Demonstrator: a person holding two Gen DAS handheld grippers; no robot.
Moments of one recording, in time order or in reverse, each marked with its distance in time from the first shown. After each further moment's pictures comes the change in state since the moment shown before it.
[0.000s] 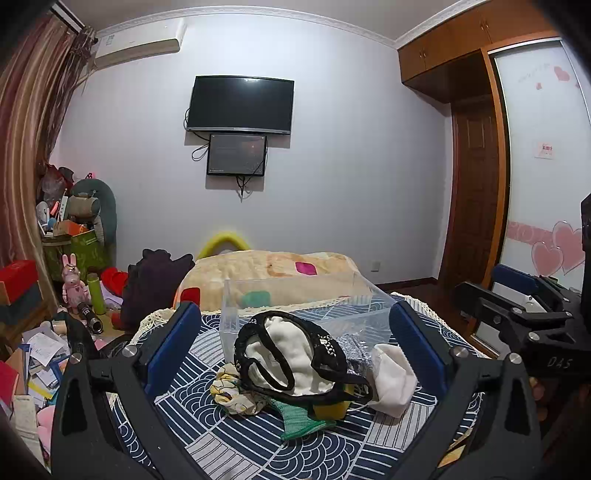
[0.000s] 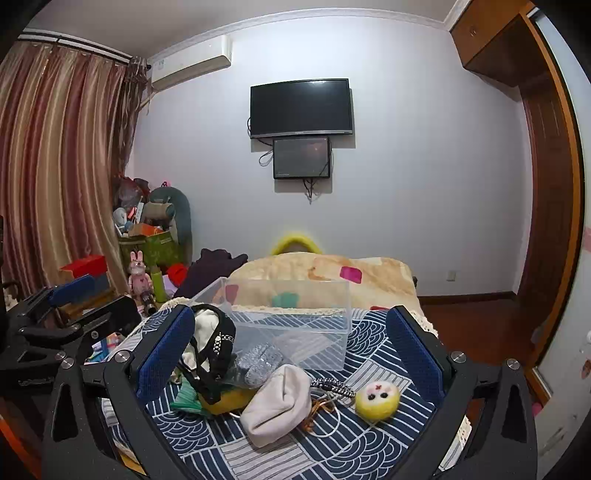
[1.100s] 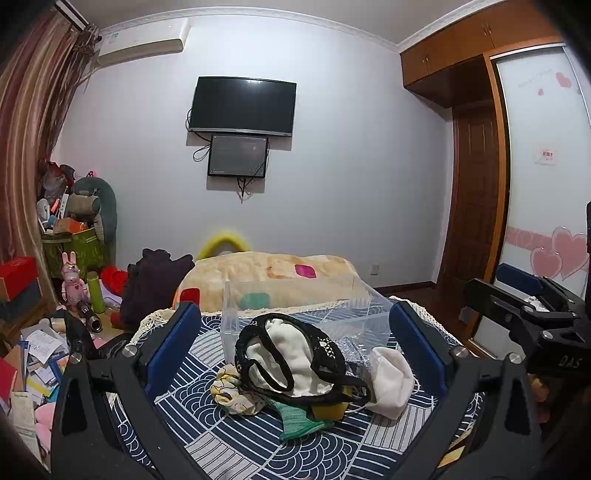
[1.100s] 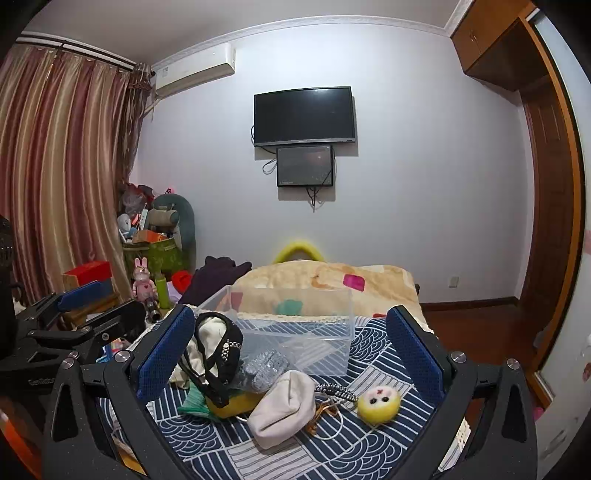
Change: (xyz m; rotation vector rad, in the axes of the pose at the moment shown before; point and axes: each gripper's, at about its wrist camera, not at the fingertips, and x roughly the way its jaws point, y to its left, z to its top) left arm -0.001 0.001 0.002 -0.012 -0.004 -0.001; right arm -0.007 0.004 0.003 -0.001 -0.031 0.011
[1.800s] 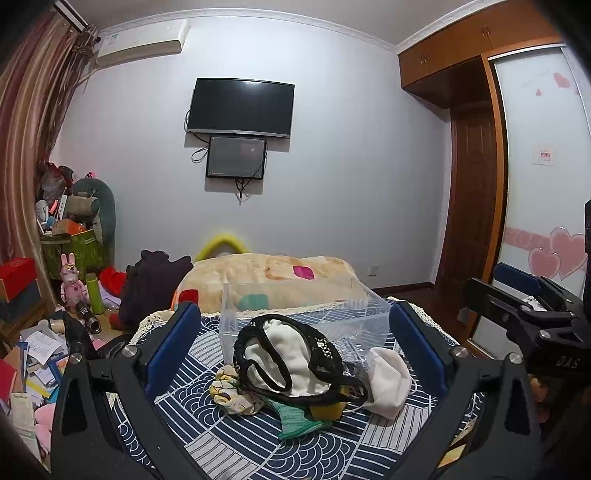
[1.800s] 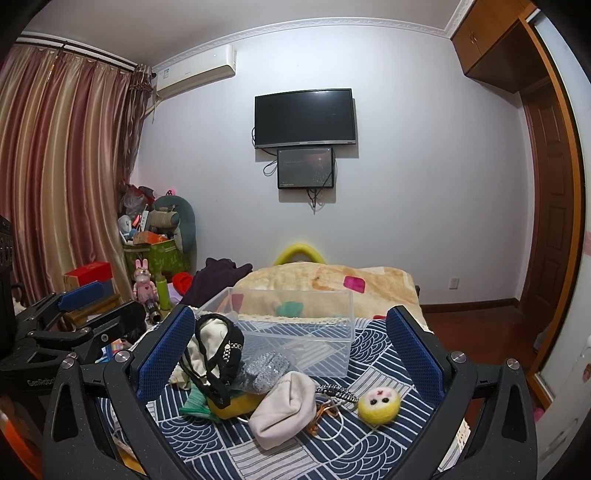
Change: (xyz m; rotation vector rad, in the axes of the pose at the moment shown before) left arm 0.000 -0.004 0.000 0.002 -0.009 -0.004; right arm 0.000 0.001 0.000 -0.001 -0.005 0.001
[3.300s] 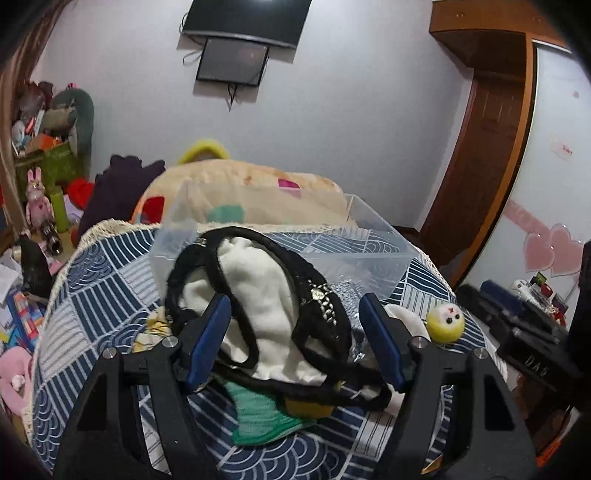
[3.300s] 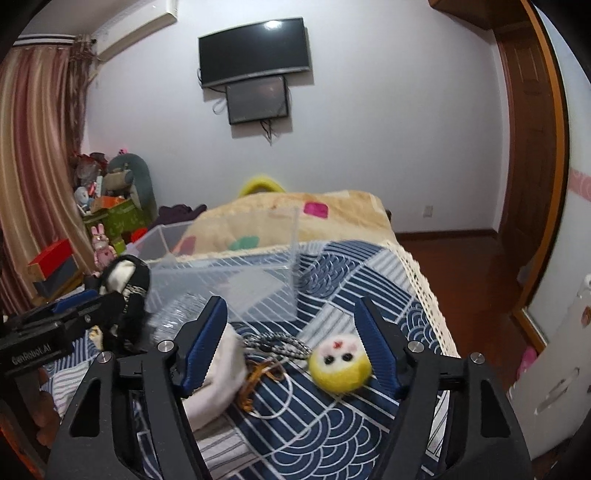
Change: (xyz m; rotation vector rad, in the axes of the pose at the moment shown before) left arm 0.104 0.008 -0.043 -0.145 0.337 -0.086; right arm 0.056 -0.058 -0.045 0.121 0.270 -0.122
